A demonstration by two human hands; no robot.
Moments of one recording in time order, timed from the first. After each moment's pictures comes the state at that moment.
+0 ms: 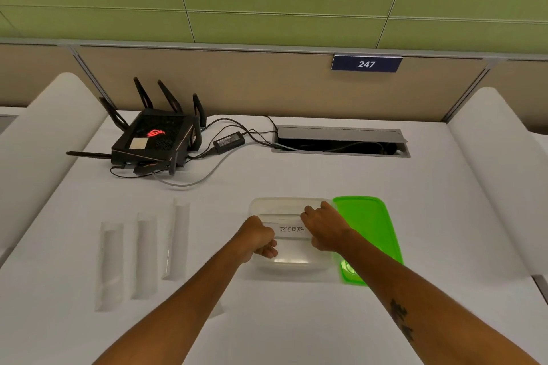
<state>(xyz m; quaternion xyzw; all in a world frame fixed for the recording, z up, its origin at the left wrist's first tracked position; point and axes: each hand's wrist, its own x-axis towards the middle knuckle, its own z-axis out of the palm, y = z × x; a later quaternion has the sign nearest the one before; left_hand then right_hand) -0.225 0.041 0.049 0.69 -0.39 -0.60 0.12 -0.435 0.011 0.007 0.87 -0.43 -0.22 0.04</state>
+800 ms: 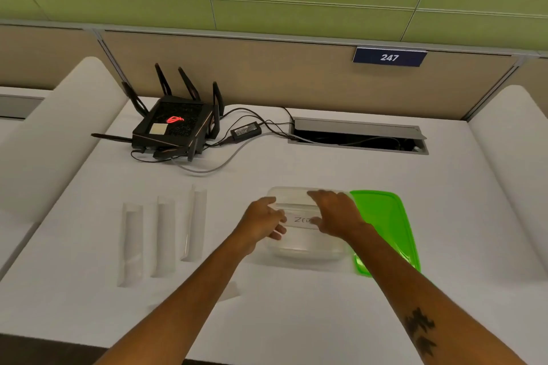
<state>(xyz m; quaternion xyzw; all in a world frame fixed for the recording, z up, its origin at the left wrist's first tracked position) -0.194 0.055 0.061 0.65 -0.39 -0.60 0.25 -0.411 0.018 0.027 0.82 -0.56 -0.05 -0.08</state>
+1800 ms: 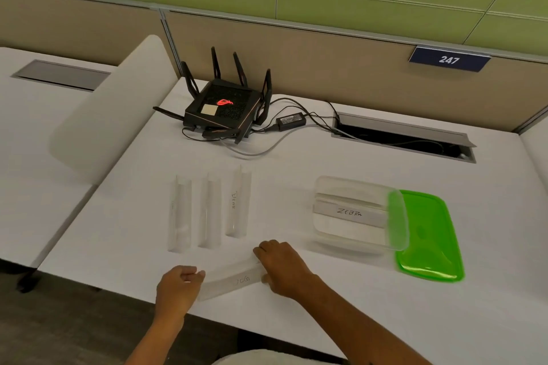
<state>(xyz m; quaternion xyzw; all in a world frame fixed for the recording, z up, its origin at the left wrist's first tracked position) 0.032 0.259 -0.023 0.85 -0.25 -0.38 0.25 -0.203 0.160 -0.025 0.92 -0.36 -0.07 -0.16</state>
